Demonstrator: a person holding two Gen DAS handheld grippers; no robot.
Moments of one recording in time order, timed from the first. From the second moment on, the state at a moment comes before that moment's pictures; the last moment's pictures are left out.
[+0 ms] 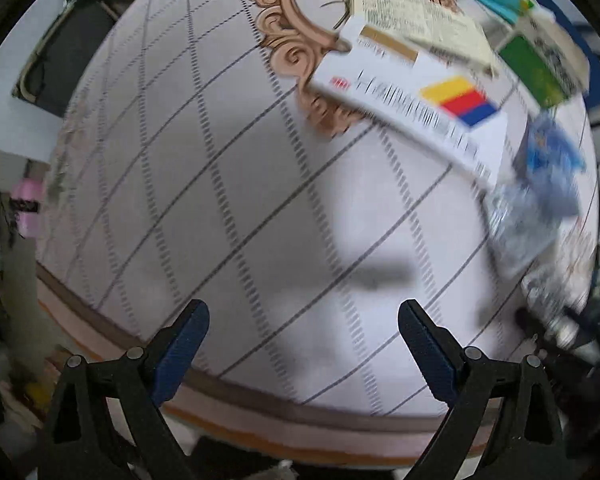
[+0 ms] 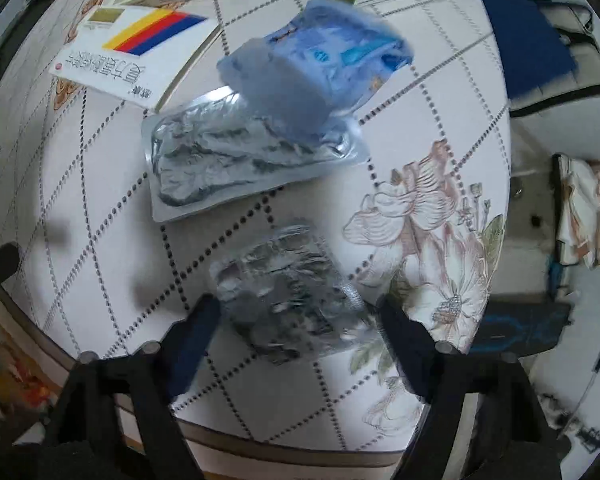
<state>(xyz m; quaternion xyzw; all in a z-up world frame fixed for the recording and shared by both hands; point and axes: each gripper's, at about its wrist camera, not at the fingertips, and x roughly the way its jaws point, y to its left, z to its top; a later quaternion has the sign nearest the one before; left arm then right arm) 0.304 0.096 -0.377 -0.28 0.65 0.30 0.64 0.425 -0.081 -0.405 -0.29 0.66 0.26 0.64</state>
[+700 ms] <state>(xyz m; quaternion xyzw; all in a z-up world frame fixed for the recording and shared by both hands) 0.402 0.164 -0.414 -0.47 0.61 0.35 0.53 0.548 -0.114 -0.403 -0.03 0.72 0.07 0.69</state>
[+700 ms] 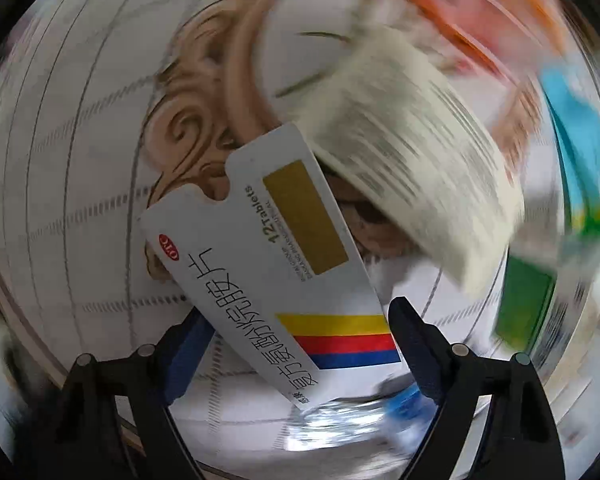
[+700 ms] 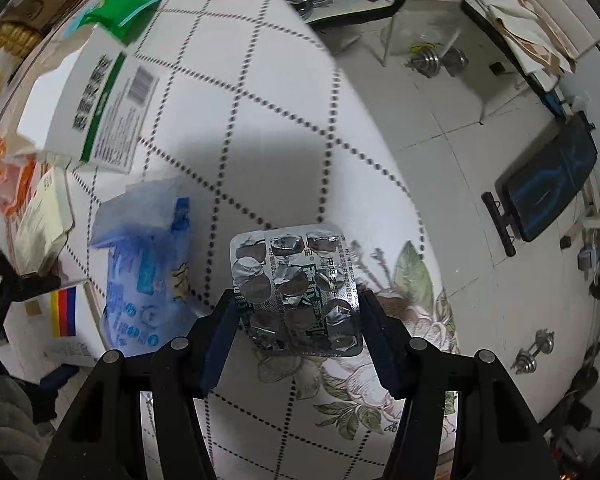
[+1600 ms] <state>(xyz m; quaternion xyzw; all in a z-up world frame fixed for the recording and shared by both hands) 0.285 0.102 -0.388 -0.23 0.67 0.26 0.66 0.462 -0.107 -0.404 -0.16 0.71 0.13 0.67</state>
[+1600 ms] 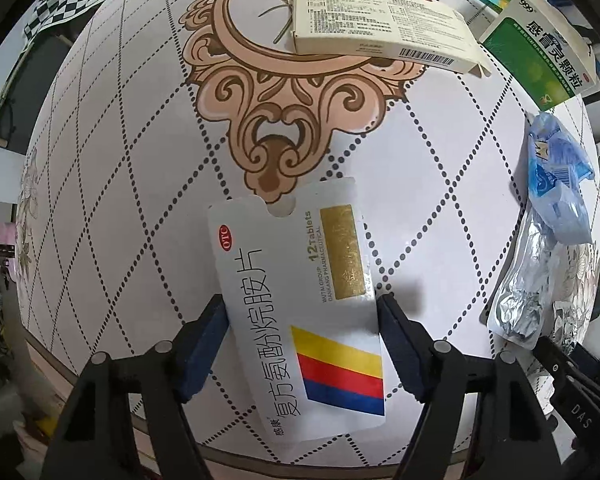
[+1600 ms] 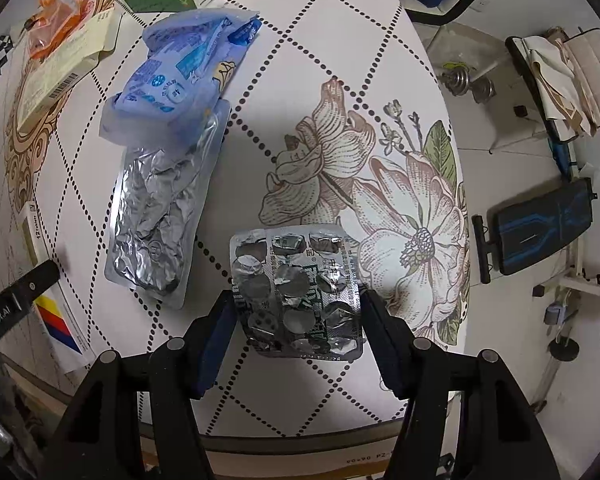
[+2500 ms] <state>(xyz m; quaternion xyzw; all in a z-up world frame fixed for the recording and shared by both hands) 0.200 0.052 -0.245 -0.09 0.57 0.24 0.78 0.365 -0.118 -0.297 -0.13 0.61 0.18 0.76</state>
